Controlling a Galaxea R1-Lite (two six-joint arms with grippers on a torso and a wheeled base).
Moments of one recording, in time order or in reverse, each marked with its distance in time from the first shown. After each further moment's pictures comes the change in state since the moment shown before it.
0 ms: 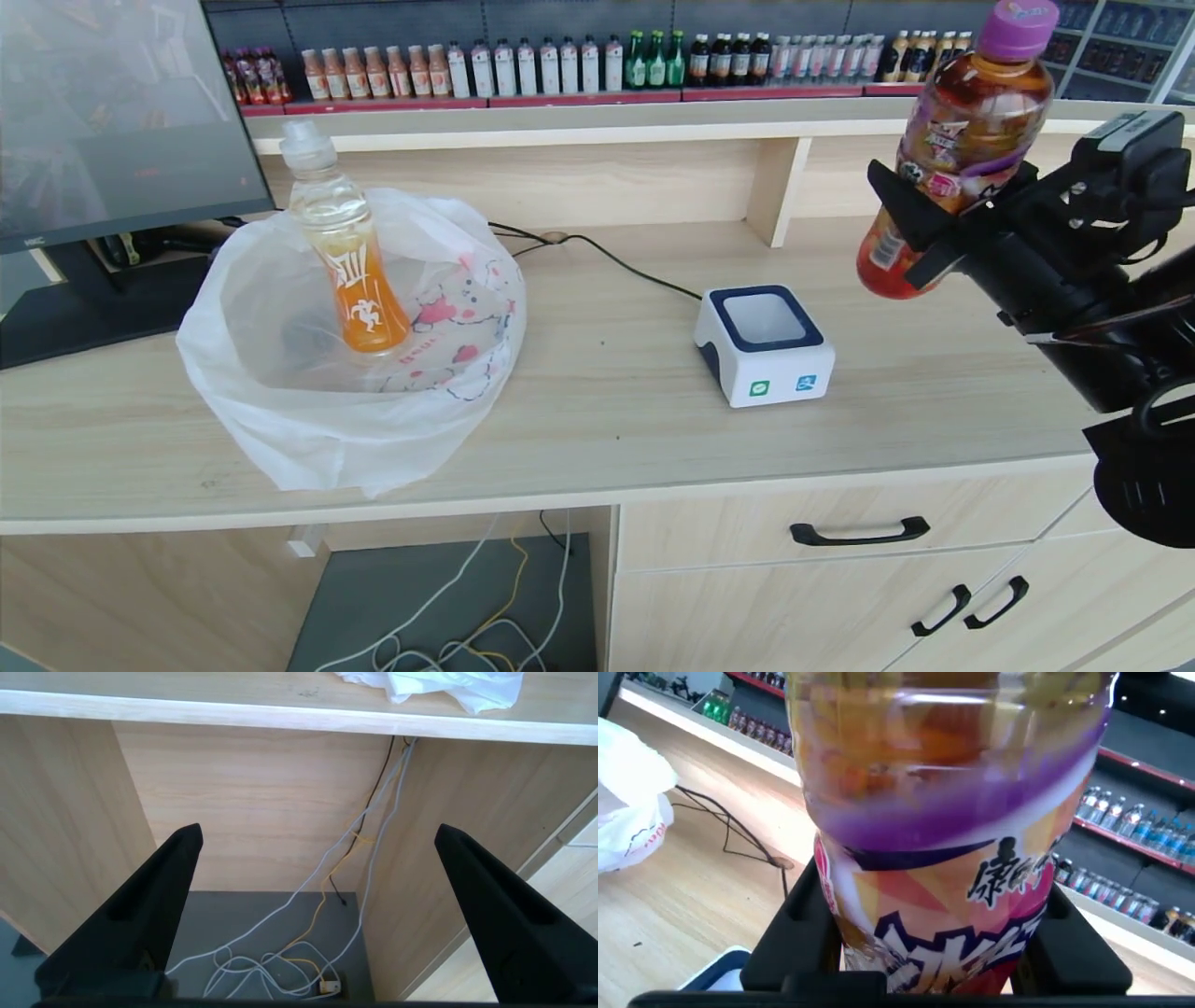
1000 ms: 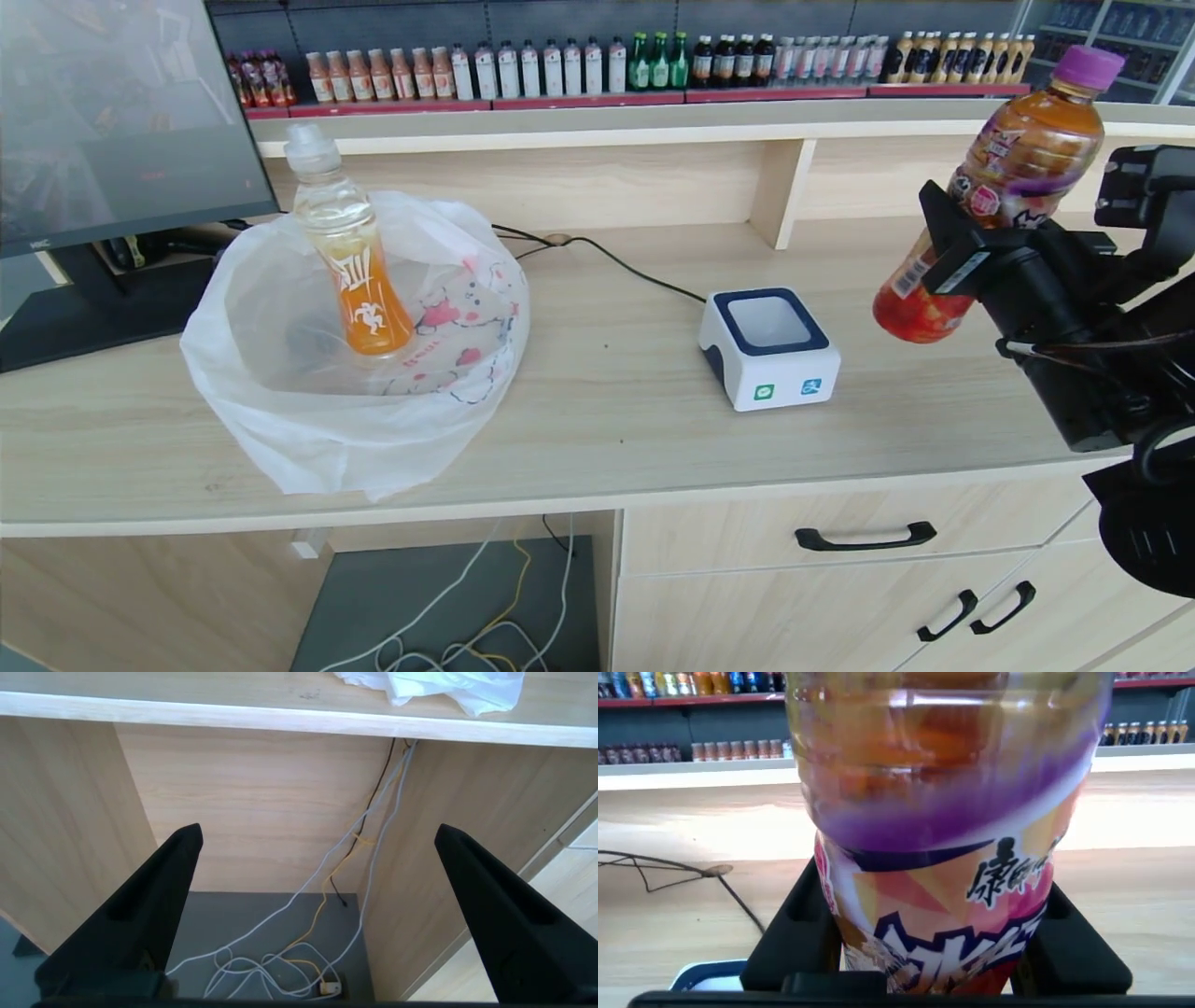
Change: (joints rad) left arm 0.001 0.000 0.000 0.000 0.000 -0.003; right arm 0.059 -0.011 0.100 -0.003 -0.466 0.247
